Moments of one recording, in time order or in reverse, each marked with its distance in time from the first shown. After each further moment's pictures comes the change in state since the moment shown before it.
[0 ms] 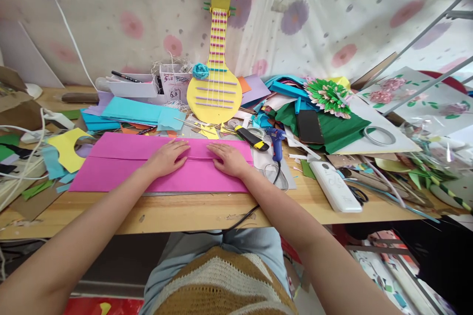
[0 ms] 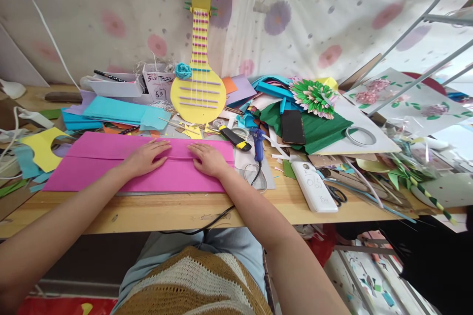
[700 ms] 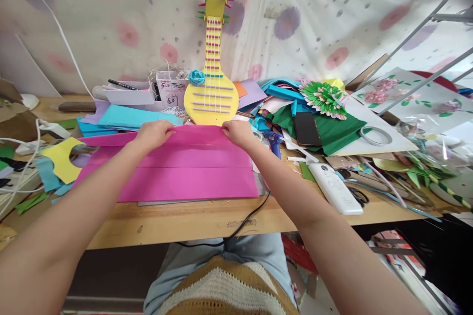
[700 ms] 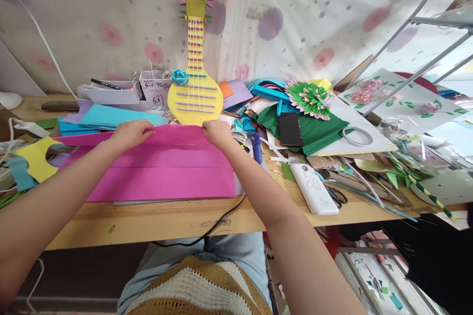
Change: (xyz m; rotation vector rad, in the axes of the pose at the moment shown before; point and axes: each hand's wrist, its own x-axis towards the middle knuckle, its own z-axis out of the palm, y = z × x) left_hand 0.062 -0.033 -0.059 0.244 -0.081 -0.351; right_hand 0.058 0.026 -0.073 -0.340 -0.014 0.393
